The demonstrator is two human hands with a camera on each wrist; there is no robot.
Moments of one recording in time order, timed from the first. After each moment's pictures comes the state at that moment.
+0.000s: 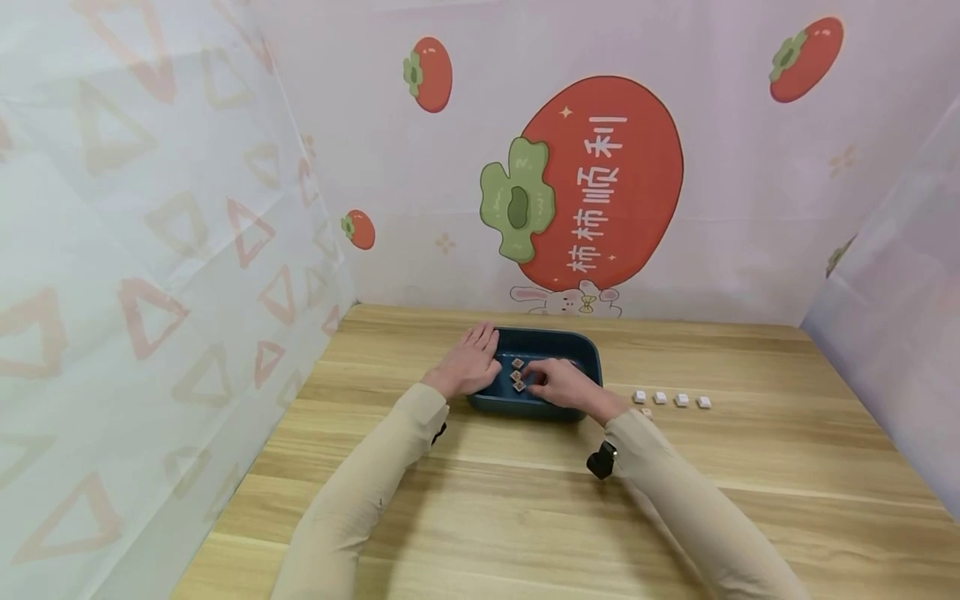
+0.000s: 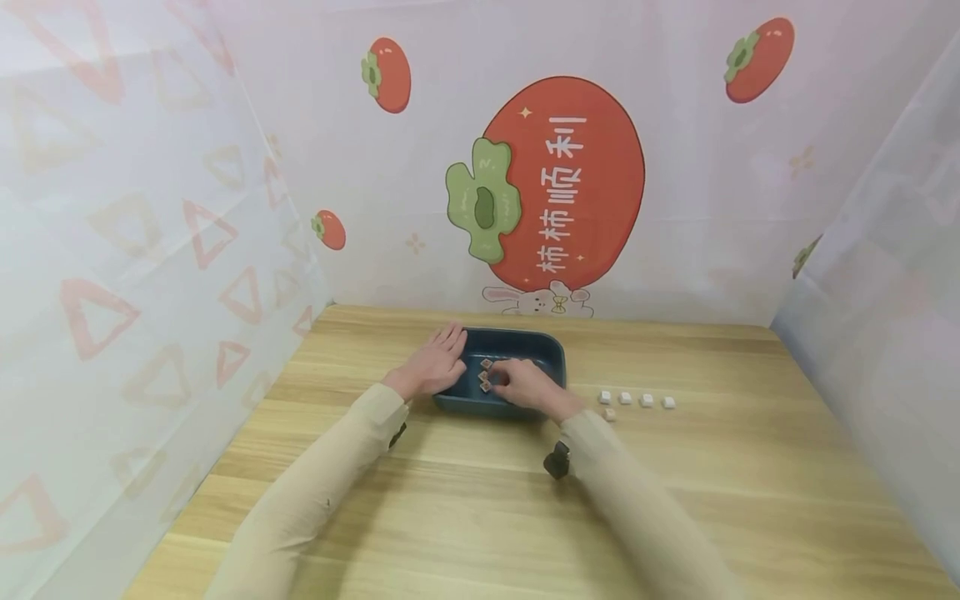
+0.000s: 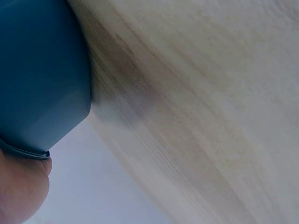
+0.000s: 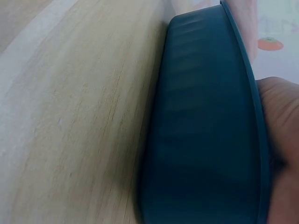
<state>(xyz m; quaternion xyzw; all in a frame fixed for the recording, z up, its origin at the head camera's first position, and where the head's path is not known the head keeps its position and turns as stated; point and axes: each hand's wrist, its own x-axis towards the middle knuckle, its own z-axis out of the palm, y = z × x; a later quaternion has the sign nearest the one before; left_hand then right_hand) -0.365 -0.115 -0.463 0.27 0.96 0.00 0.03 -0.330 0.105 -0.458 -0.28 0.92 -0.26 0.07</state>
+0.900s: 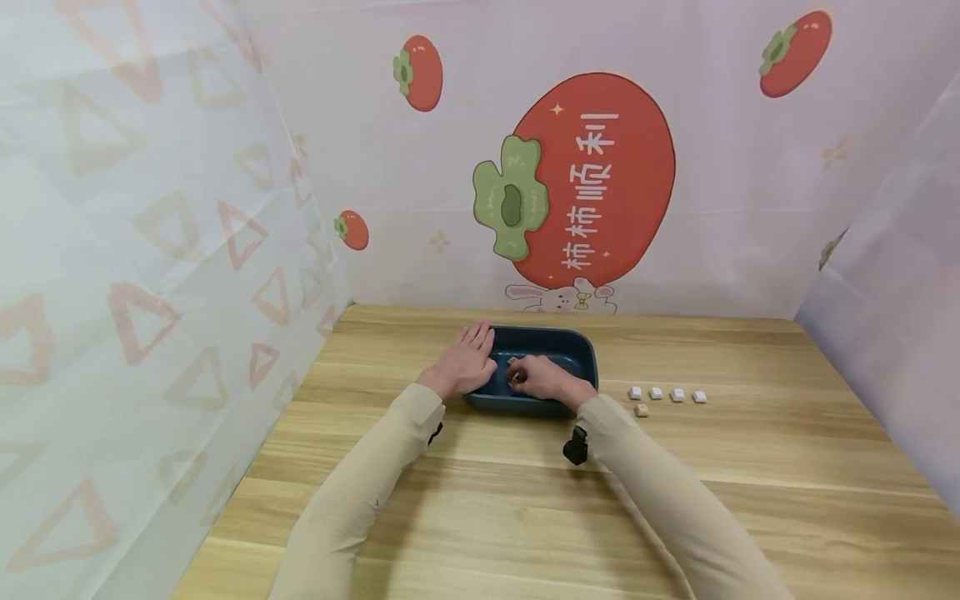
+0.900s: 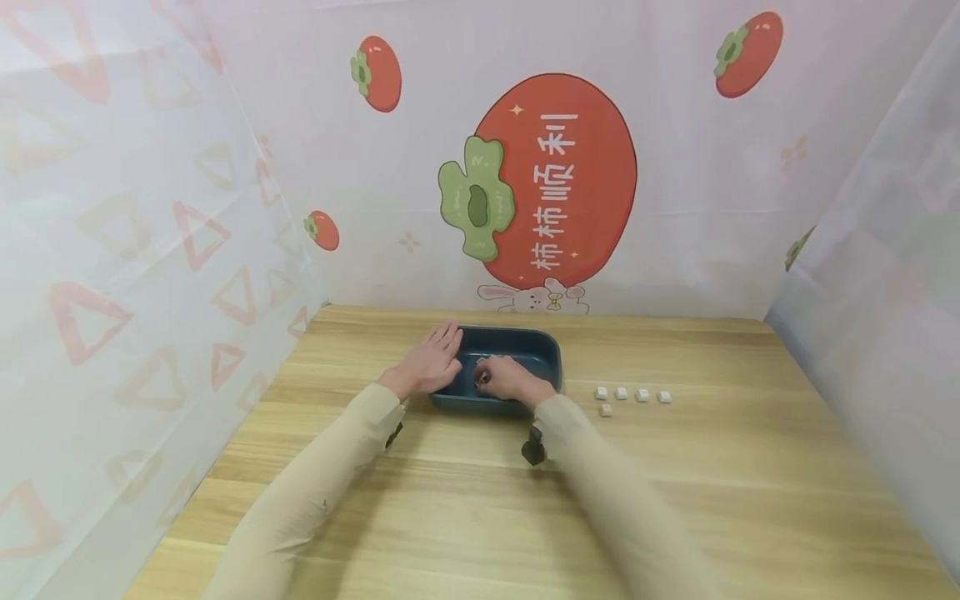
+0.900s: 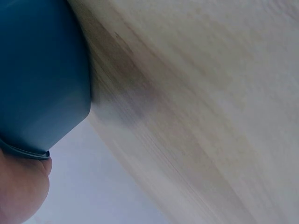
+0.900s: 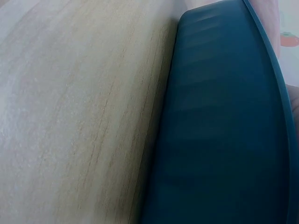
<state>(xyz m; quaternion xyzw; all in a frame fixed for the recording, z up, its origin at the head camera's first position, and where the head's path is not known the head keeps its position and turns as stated) -0.365 -0.114 -0.461 0.26 0.96 0.01 0.04 -0.350 0.082 -0.466 -0.27 0.92 -0.24 0.14</state>
